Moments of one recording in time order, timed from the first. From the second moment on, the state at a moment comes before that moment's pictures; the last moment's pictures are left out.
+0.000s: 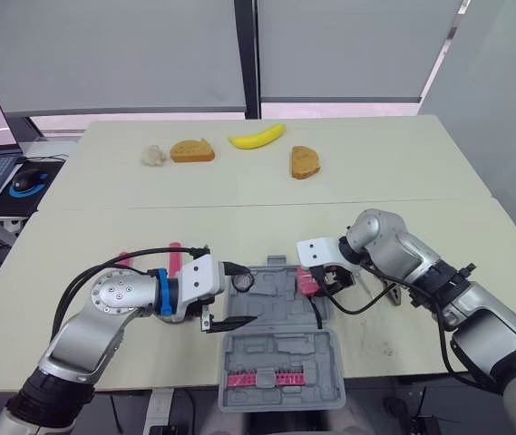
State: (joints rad) left arm -0.15 0.77 -0.14 -0.32 -0.27 0.25 -1.10; right arm -0.85 -0.52 0.69 0.28 -0.29 0.40 1.35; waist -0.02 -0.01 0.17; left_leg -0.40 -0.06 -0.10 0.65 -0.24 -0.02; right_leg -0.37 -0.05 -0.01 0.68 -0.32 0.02
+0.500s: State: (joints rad) left arm -0.14 0.76 -0.14 -0.31 -0.27 0.19 -1.13; right arm -0.85 -0.50 0.69 0.31 -0.30 0.36 1.33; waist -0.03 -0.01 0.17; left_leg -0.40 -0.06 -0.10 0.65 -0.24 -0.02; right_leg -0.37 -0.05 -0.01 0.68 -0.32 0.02
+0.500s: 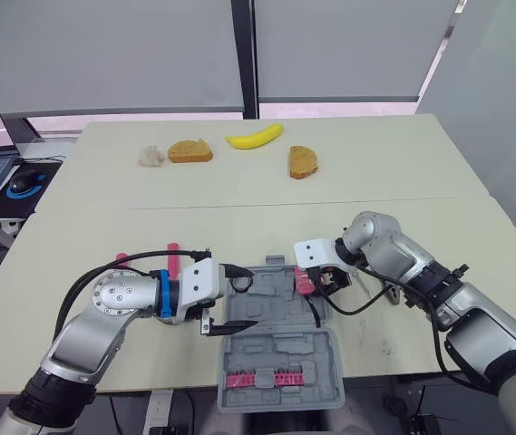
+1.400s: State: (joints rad) left arm -0.14 0.76 -0.13 -0.28 -0.30 0.19 -1.13; right arm -0.59 -0.62 0.42 -0.03 -0.06 0.32 1.28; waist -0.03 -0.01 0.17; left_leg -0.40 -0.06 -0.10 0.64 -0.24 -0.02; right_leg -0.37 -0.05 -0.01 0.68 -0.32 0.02
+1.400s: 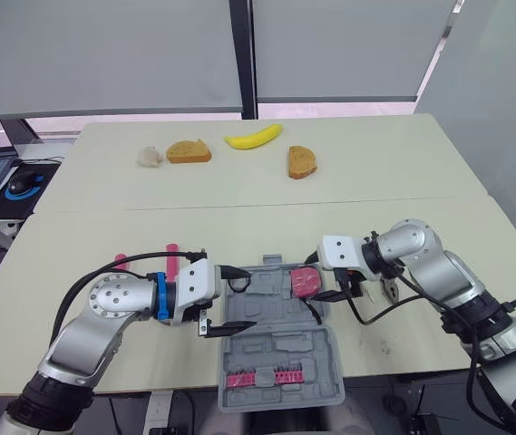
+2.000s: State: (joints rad) left arm -0.16 0.76 -0.13 -0.27 -0.30 0.19 -1.15; right arm -0.53 -0.57 0.37 0.08 -0.02 0.22 1.16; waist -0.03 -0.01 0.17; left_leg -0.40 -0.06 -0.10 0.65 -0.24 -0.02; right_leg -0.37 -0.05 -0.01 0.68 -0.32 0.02
